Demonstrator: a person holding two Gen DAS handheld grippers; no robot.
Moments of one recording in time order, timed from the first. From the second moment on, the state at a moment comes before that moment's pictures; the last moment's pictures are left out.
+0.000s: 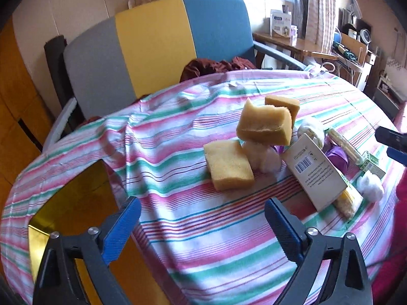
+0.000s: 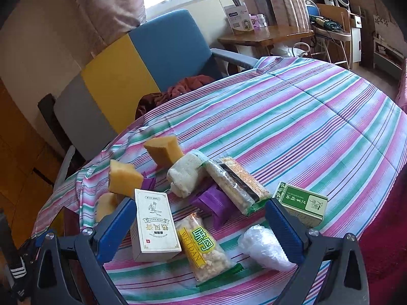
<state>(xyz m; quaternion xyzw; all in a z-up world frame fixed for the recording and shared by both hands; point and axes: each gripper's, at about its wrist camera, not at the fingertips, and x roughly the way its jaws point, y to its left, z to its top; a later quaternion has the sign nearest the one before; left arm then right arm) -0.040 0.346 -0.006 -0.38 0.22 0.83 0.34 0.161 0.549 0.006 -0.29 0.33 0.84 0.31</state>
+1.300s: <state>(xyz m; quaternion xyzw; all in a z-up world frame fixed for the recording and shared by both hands) -0.057 0.338 -0.009 -0.46 0.14 0.78 0.39 0.121 0.532 -0.013 -0.37 0.34 0.84 0.22</state>
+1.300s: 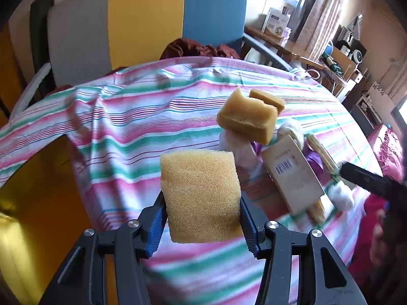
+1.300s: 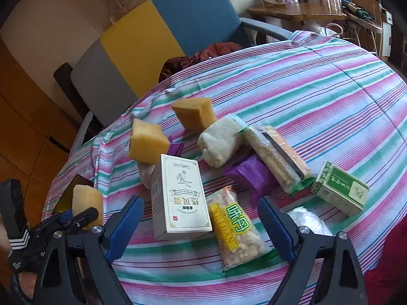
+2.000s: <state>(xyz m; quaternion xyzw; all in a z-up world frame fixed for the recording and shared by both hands) -0.047 0.165 0.014 -0.45 0.04 0.83 0.33 0.045 0.505 -0.054 -0.49 0.29 0.81 0.13</state>
